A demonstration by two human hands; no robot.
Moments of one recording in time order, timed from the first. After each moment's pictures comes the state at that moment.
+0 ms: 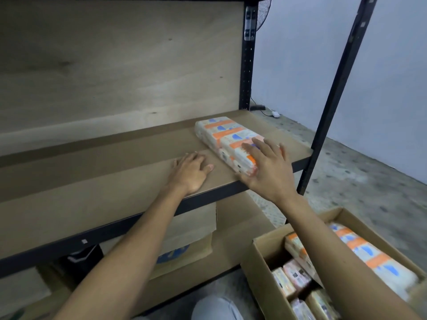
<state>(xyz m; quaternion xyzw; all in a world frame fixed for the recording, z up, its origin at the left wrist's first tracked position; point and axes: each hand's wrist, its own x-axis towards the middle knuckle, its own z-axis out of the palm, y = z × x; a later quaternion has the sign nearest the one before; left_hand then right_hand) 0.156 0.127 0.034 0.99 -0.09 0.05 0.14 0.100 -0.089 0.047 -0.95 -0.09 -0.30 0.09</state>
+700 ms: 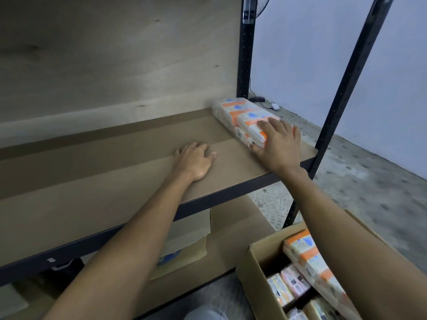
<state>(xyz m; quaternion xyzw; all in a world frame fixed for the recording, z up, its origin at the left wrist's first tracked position) 0.208 0.093 0.036 0.99 -0.07 0.06 0.14 0.200 -0.132 0.045 -0.95 -0.01 -0.31 0.08</state>
